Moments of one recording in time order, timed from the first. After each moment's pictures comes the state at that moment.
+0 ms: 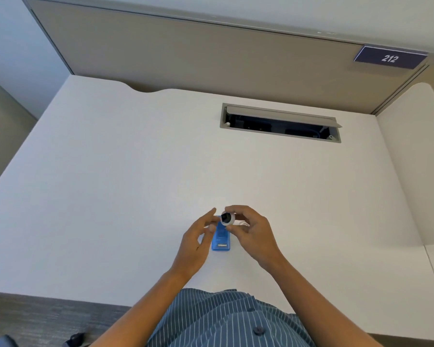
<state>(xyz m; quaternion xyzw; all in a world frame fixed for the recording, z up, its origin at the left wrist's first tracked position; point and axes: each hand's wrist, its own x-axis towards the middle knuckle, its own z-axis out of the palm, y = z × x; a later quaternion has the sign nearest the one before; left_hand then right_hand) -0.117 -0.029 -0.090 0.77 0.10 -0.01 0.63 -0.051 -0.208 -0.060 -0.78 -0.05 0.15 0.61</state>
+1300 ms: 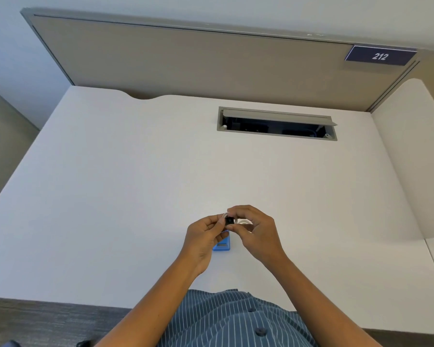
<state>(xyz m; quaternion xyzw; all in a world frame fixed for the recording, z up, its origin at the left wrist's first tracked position) -0.092 -0.054 -0.054 0.50 0.29 -0.11 0.81 -0.056 -0.216 -0.045 -0.79 -0.10 0.06 0.60</state>
